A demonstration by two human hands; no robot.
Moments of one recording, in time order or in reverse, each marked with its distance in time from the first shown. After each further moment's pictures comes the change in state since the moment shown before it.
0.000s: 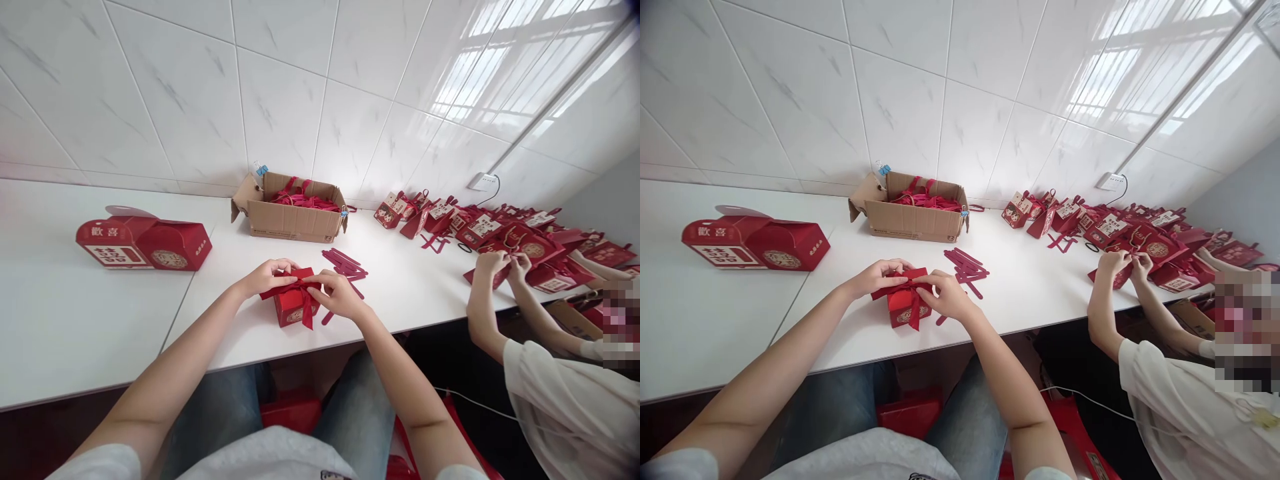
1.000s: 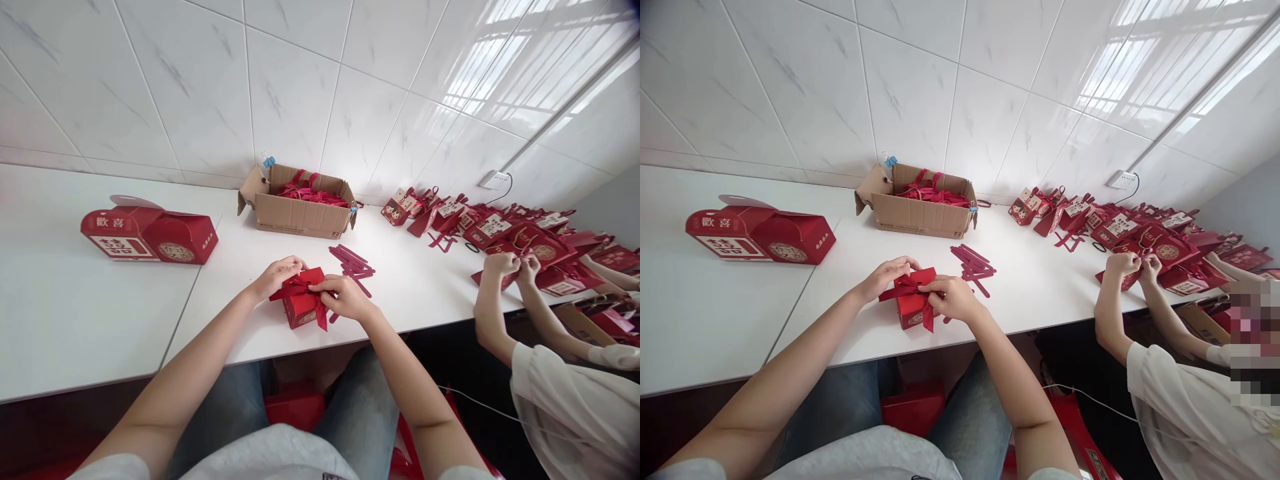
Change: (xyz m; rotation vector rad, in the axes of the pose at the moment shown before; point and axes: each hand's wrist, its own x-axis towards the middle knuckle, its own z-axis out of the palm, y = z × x) left_hand -0.008 -0.004 0.013 -0.084 0.097 0.024; right_hand 0.000 0.001 0.008 -0.083 -0.057 -0.027
